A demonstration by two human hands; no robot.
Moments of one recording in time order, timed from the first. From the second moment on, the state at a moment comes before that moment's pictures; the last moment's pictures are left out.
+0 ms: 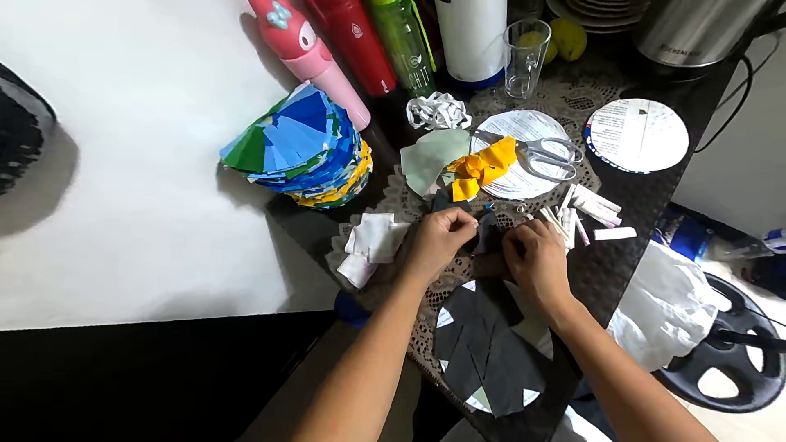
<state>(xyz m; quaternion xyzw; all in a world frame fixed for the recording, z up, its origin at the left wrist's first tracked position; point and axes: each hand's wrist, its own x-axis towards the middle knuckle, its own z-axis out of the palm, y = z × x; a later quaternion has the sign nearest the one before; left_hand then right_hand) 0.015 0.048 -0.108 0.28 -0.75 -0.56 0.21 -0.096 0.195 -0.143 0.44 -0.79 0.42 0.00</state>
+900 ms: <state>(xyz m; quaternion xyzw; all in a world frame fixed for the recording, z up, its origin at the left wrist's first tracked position) 0.060 0.162 -0.067 0.25 -0.20 -0.89 0.34 -0.035 0.250 -0.081 0.16 -0.48 0.76 -0.41</state>
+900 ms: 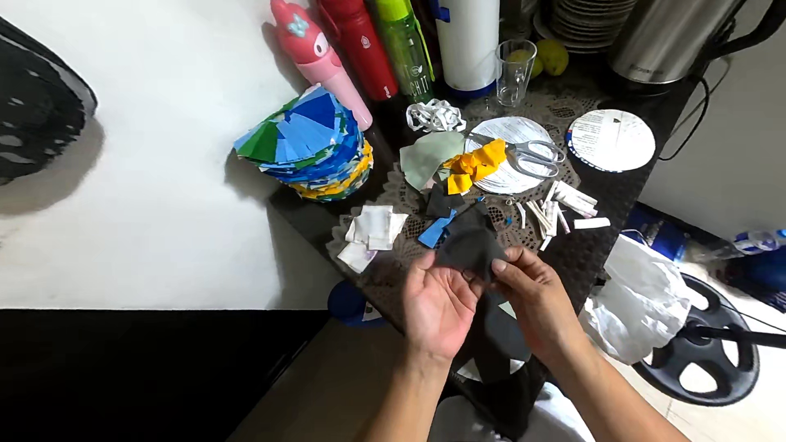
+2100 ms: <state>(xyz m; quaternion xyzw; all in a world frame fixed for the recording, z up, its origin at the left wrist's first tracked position) 0.090 0.210 -0.117 0.29 -0.87 -0.35 0.20 -0.064 0.310 -0.107 0.43 -0.83 0.30 -0.19</state>
